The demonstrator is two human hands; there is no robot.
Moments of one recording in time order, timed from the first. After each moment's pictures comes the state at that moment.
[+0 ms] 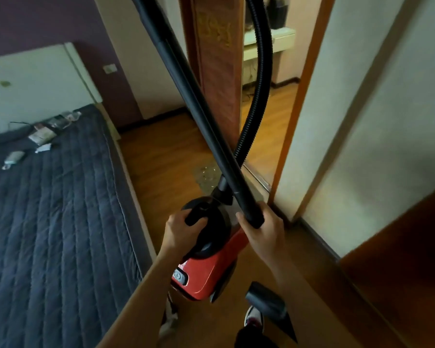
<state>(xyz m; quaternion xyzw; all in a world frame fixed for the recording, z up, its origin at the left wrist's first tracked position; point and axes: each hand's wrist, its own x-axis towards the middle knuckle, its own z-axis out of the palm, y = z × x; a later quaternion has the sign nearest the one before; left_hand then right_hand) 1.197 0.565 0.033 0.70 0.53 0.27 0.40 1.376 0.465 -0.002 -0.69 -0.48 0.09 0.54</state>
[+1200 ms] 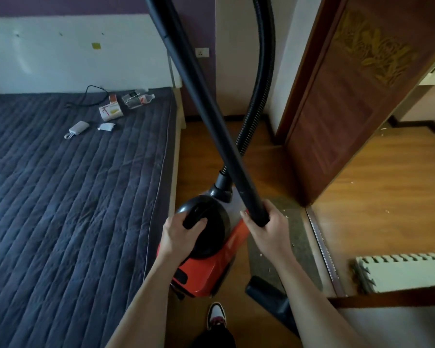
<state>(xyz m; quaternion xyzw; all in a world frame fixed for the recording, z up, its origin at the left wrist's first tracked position) 1.189 1.035 0.012 0.52 0.69 0.34 0.37 1.404 1.028 0.005 -0.60 -0.58 0.31 0.45</state>
